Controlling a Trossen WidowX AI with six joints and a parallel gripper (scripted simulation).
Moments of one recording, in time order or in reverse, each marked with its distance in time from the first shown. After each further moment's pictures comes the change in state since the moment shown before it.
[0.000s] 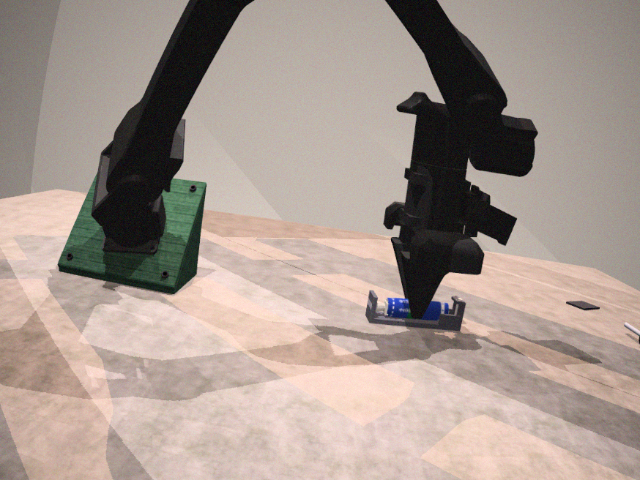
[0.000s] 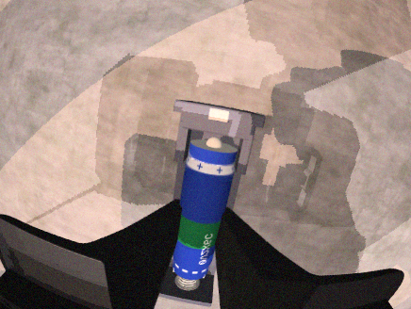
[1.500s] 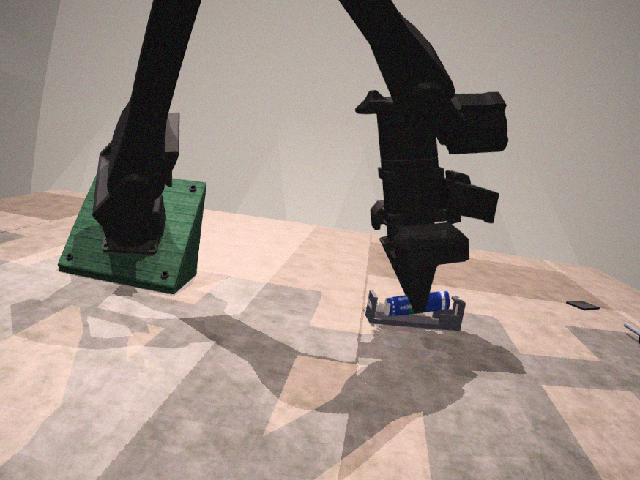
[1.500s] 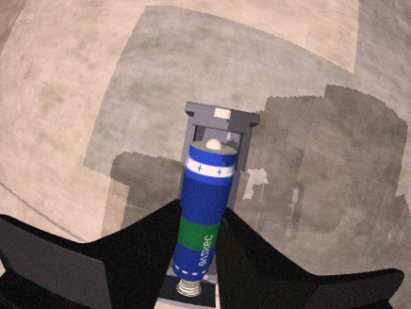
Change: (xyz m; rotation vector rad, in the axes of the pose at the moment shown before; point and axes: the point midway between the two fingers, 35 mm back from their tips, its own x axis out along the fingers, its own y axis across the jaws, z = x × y) arm -0.004 0.003 -0.005 -0.013 -0.207 -0.009
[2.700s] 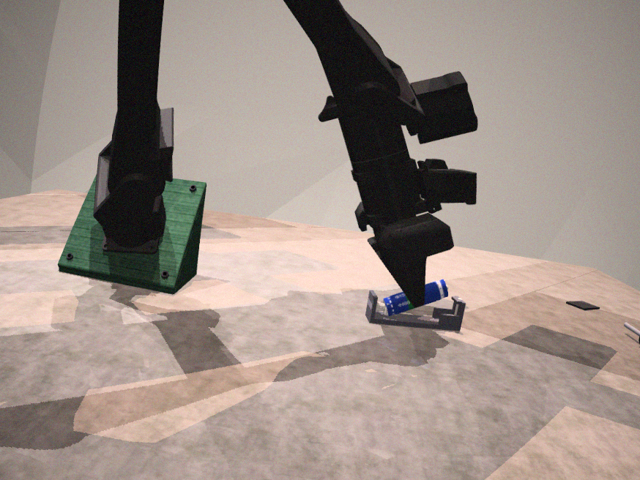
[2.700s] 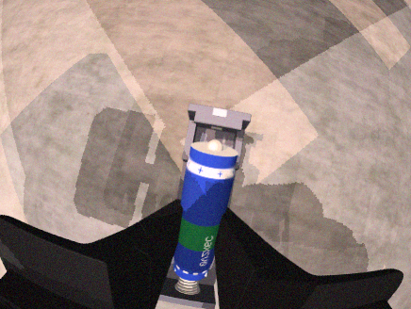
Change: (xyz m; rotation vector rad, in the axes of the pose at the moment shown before) arm -0.006 0.000 -0.007 -0.012 -0.187 -0.012
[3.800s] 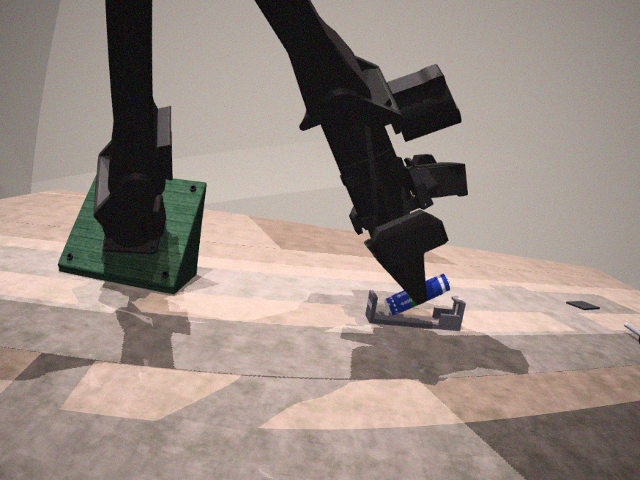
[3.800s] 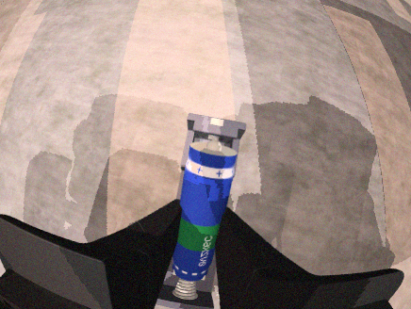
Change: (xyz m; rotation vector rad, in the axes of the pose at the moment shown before) arm -0.002 0.000 0.000 -0.011 -0.108 -0.014
